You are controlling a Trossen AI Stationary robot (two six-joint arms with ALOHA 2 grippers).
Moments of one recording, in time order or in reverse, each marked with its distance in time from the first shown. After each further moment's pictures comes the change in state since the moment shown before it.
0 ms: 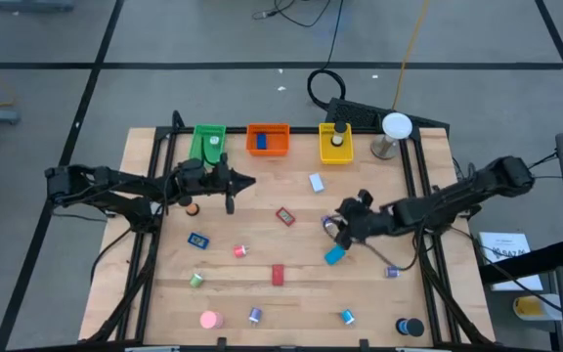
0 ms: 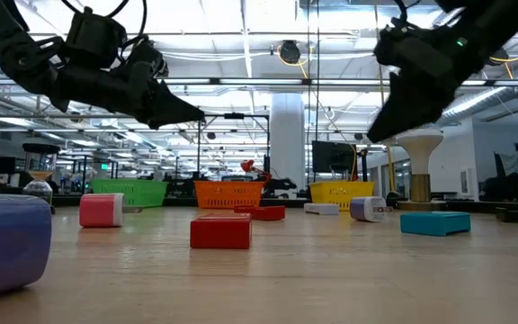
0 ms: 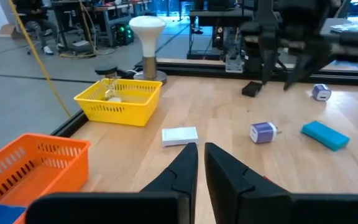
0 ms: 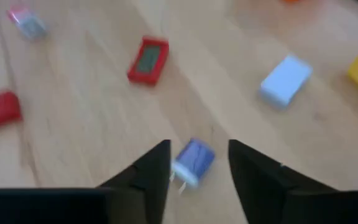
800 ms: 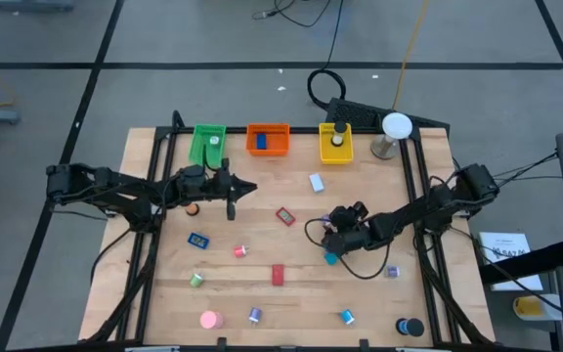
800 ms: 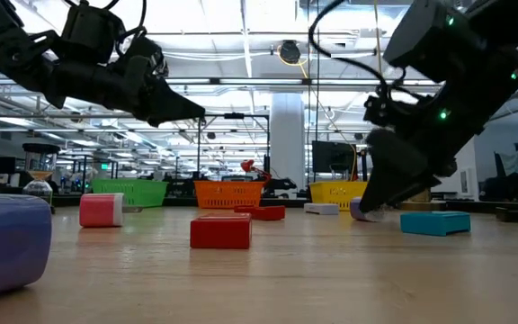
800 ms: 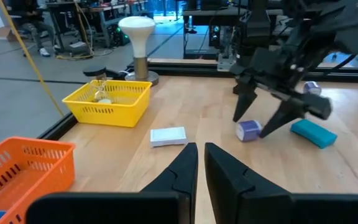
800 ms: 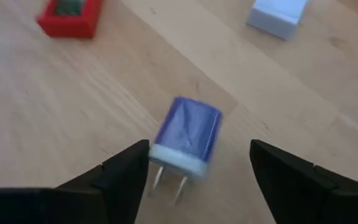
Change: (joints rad) left arm -0.093 0.000 0.000 0.000 -0.078 -0.002; right arm 0.010 0.371 0.000 0.128 0.102 0.273
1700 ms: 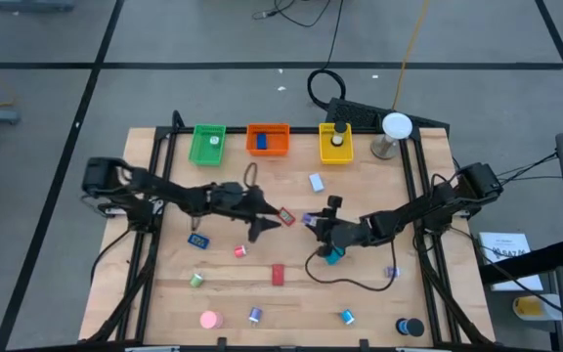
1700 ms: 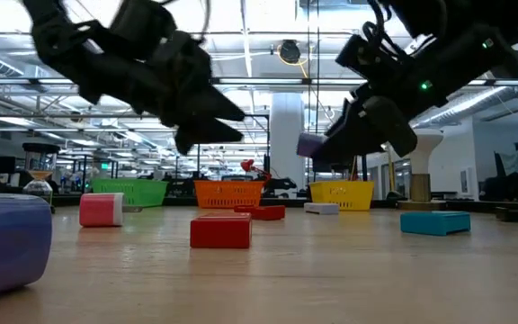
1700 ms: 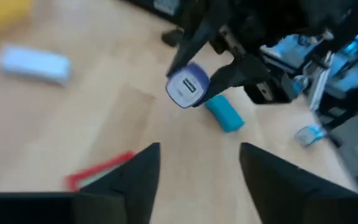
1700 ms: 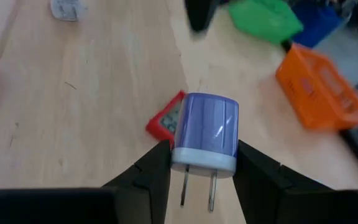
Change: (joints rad) left arm -0.190 0.344 0.293 -0.159 0.095 -0.470; right arm -0.017 -0.036 0.004 0.480 0.002 -0.992
